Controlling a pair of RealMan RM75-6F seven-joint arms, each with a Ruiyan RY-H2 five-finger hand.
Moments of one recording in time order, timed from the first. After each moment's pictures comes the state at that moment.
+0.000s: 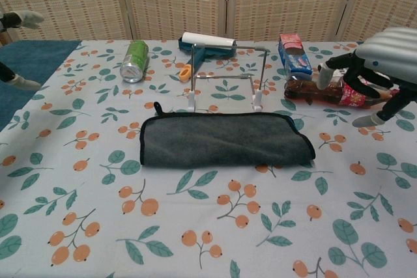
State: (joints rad) left arm -0.57 -1.35 -0.19 -1.61 0.94 1.27 0.29; right arm 0.60 -1.34 -0.01 -1.31 -1.69 1.17 -0.07
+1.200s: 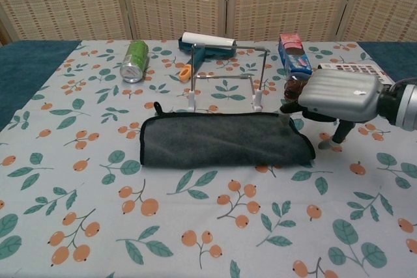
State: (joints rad) left arm -0.23 -1.16 -0.07 -1.74 1.23 1.46 0.09; right arm 0.78 -1.63 -0.11 -0.76 -1.86 1.11 0.09
